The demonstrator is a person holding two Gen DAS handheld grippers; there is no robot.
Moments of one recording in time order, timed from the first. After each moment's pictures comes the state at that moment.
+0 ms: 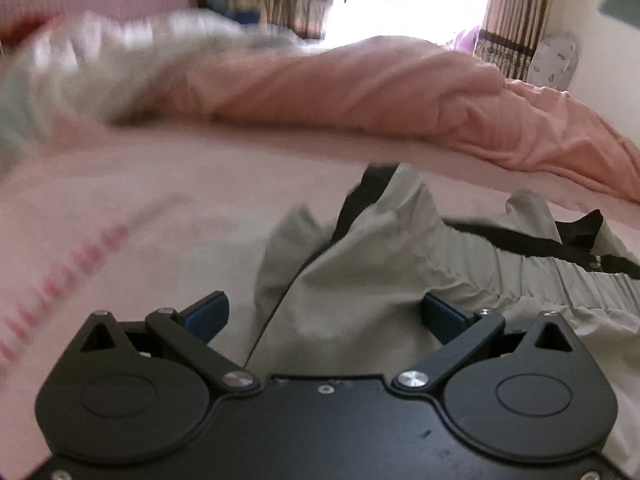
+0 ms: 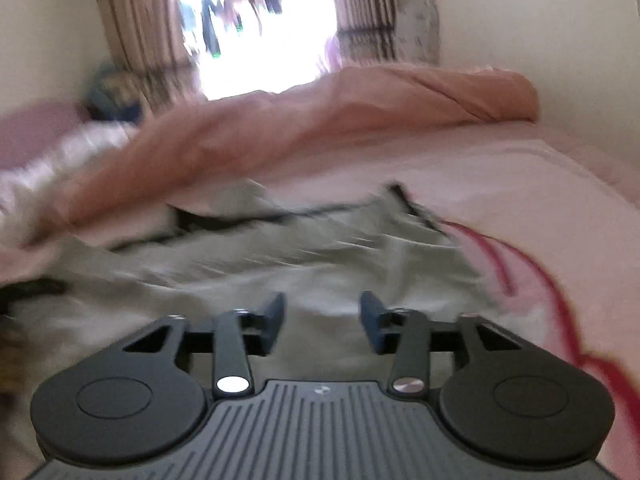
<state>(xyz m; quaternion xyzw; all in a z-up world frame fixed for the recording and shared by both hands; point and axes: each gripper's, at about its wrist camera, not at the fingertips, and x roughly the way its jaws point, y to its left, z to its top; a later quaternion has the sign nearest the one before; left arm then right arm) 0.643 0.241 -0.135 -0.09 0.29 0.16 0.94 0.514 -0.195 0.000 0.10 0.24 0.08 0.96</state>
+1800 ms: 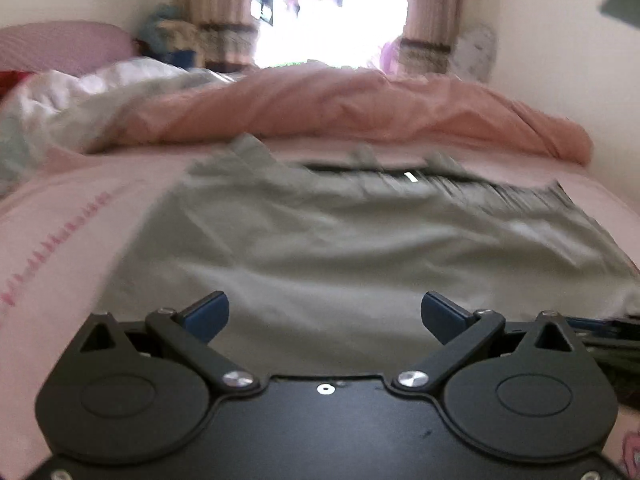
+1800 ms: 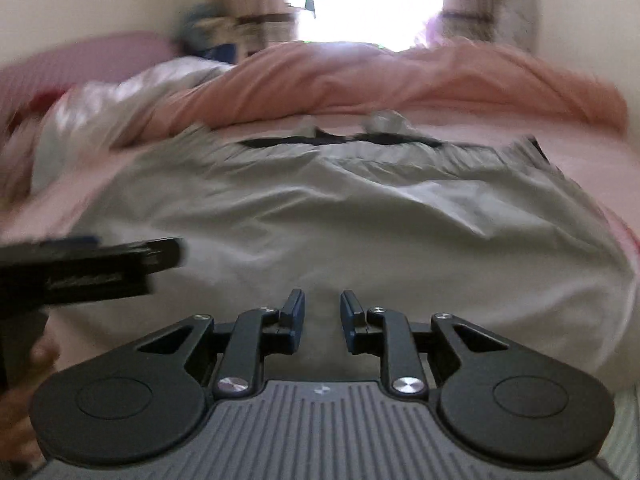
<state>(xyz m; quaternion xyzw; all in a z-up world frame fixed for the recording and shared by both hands) 0.491 0.100 -0.125 -0.06 0.27 0.06 0.96 0.484 -0.107 -0.044 -0.02 0.26 0.19 0.95</state>
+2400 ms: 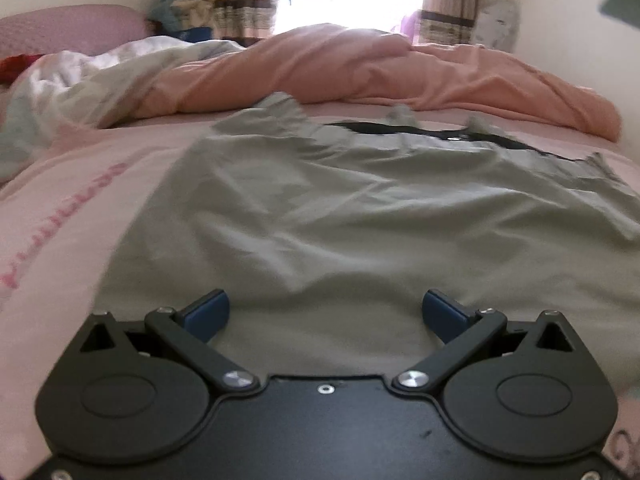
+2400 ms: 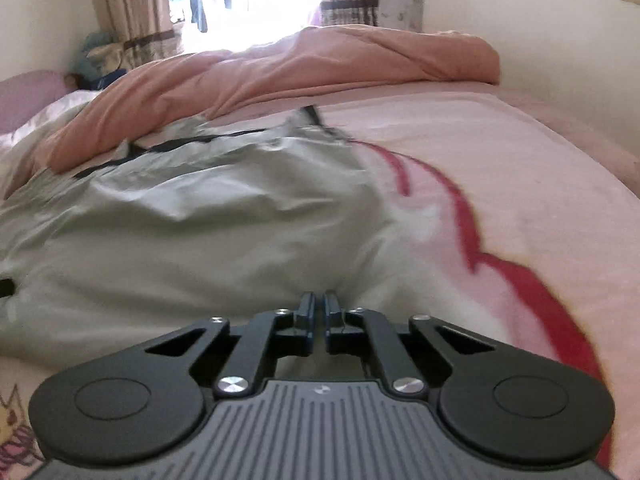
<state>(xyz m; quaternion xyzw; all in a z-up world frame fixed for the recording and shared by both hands) 0.505 0.133 -0.152 -0.05 0.30 0.11 0.94 0.496 -0.288 -0.064 0.07 0.29 0.04 0.95</state>
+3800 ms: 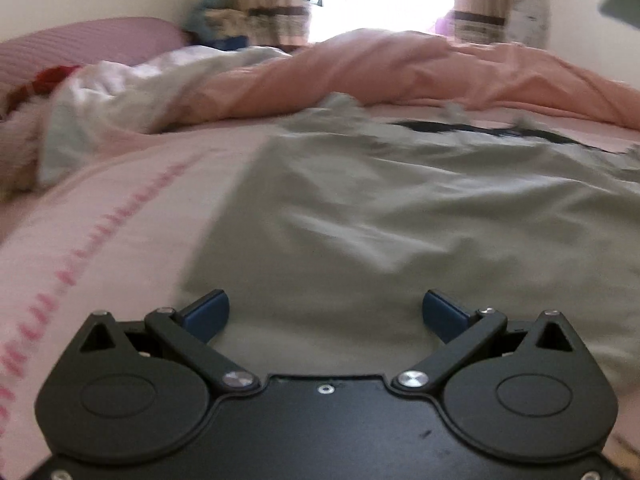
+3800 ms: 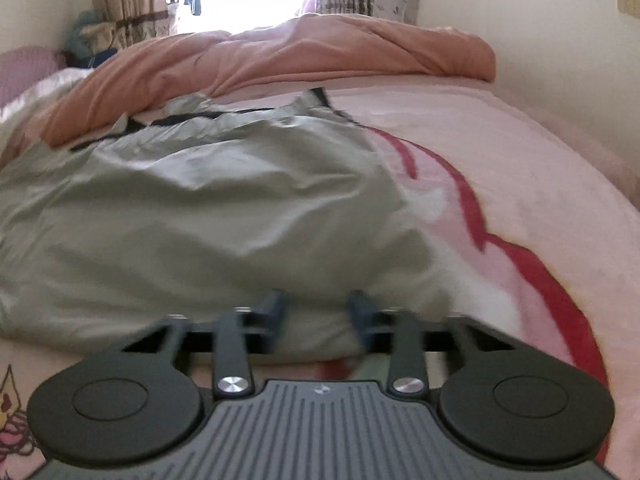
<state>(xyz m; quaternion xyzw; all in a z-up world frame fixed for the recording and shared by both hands) 0.480 0.162 -0.150 -0.02 0.30 0.18 0.94 0.489 -0.263 -0.067 0.04 0.31 0.02 0.95</state>
